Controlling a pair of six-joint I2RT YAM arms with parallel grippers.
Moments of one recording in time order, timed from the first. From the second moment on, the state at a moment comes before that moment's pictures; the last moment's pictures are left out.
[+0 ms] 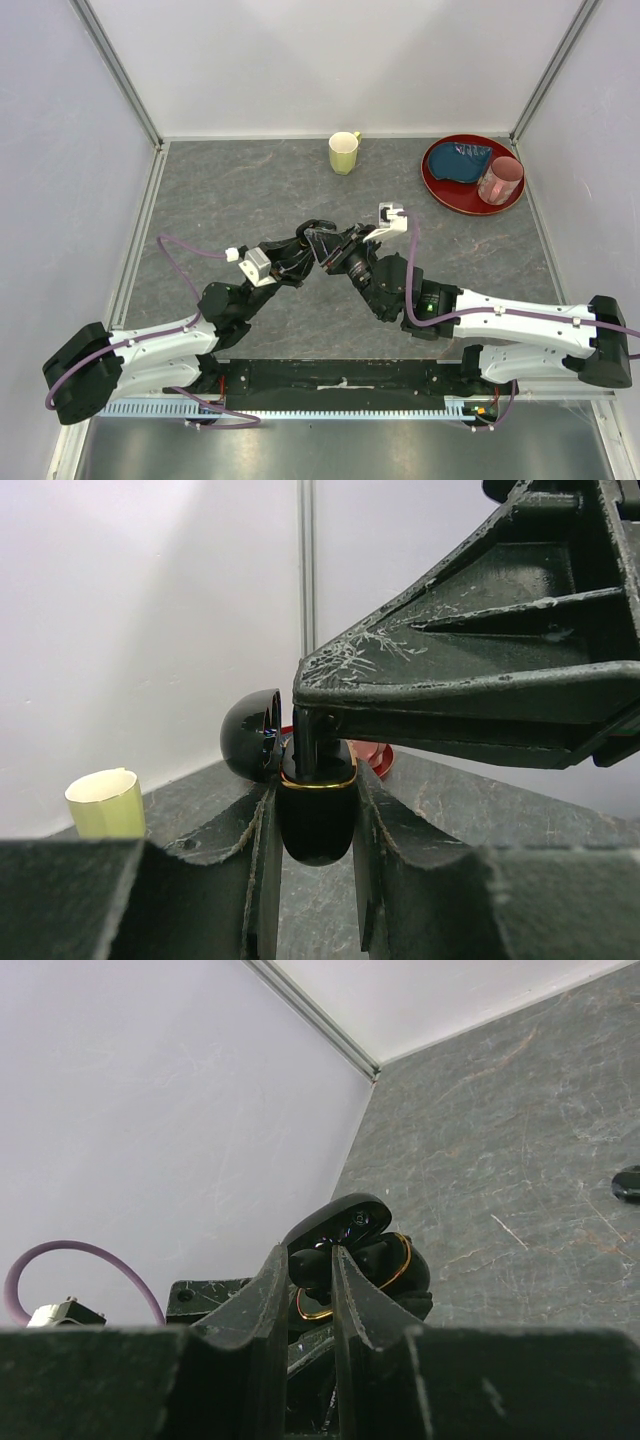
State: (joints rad) left arm -0.94 1.00 0.28 1.26 -0.05 0.05; right arm 1.30 1.17 0.96 0.26 0.78 0.78
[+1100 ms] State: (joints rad) left arm -0.94 0.99 0.28 1.21 -0.07 0.06; right arm 1.32 1.23 1.12 -0.02 0.79 0.66
